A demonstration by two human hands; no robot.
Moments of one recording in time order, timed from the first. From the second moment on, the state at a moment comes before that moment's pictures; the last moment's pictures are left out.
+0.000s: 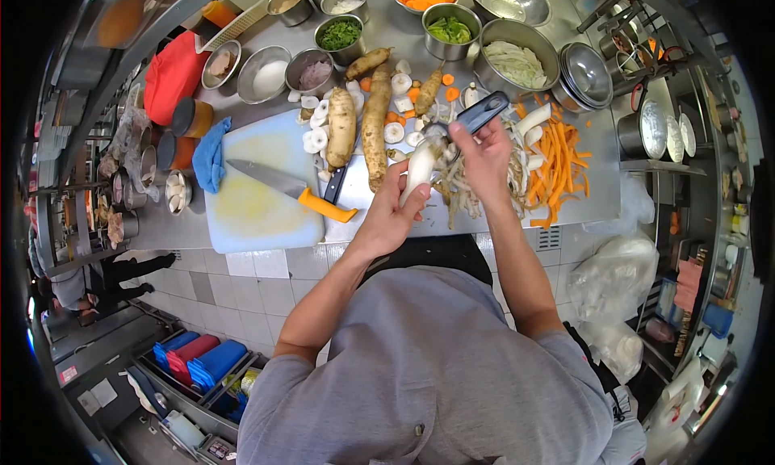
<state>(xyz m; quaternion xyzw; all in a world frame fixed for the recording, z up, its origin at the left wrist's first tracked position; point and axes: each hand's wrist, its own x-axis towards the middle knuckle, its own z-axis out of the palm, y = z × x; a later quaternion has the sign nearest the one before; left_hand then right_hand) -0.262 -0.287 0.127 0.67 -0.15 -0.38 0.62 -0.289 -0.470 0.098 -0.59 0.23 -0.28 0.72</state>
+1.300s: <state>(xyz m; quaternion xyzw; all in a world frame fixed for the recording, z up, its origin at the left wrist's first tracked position) -0.233 -0.287 0.091 0.41 0.14 -0.51 0.75 -0.298 -0.490 0.076 -0.60 0.18 -0.36 0.69</state>
